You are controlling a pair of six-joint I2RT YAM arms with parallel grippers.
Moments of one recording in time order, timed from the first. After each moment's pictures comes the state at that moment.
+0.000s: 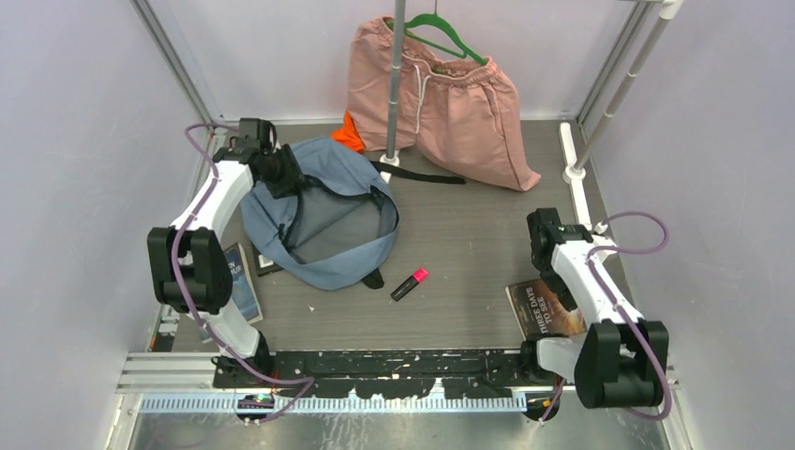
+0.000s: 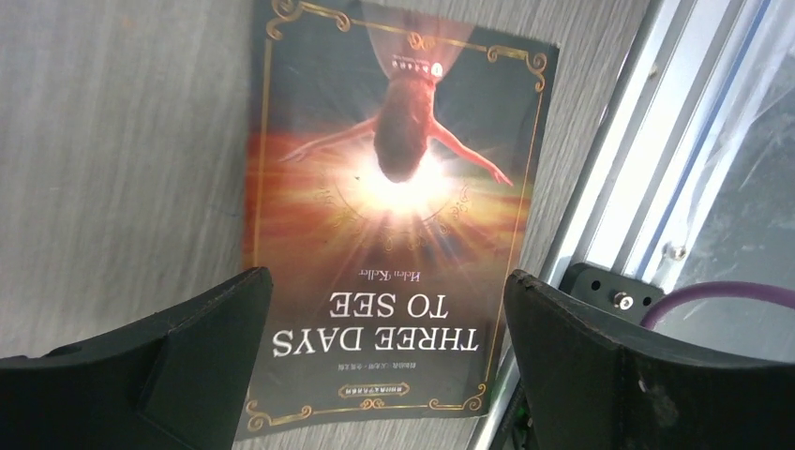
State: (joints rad) left arm -0.07 1.68 1.43 -0.67 0.17 -0.53; right arm 0.03 1.13 0.76 -1.10 0.69 1.16
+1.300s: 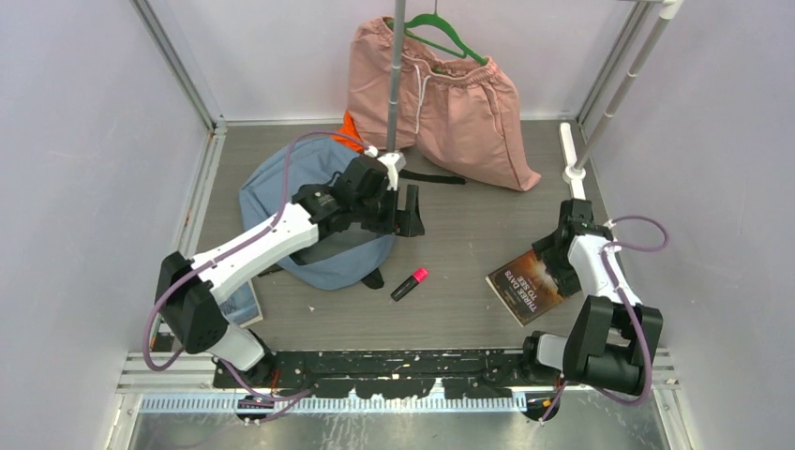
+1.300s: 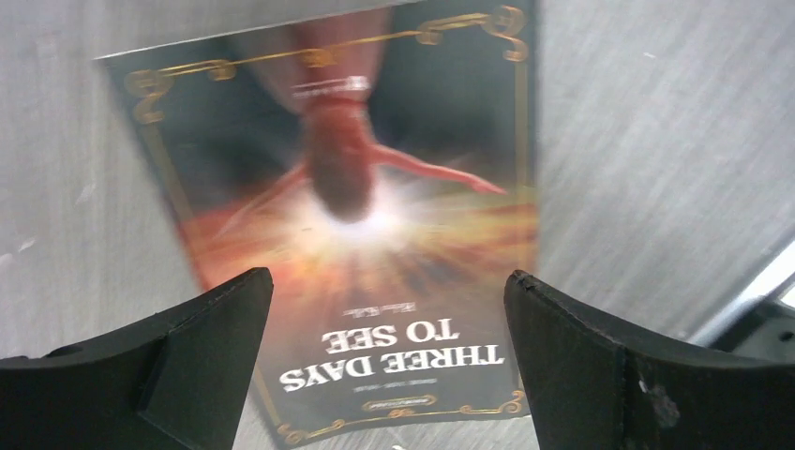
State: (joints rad) left arm -0.79 1.52 1.36 -0.56 0.12 -0.55; right arm -0.22 1.24 0.76 -0.77 0.25 0.90
